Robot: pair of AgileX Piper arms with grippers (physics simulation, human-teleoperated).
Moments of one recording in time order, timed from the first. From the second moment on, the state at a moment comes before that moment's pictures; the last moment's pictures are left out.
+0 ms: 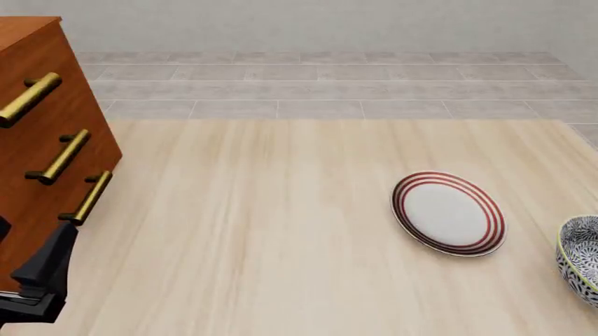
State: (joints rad) left arm -0.09 0.07 -0.02 -0.05 0.03; right arm -0.82 1.34 -0.60 0.17 -0.51
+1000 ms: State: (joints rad) left arm -0.10 0.05 -0.04 -0.01 0.04; right arm -0.84 1.57 -0.58 0.02 -0.51
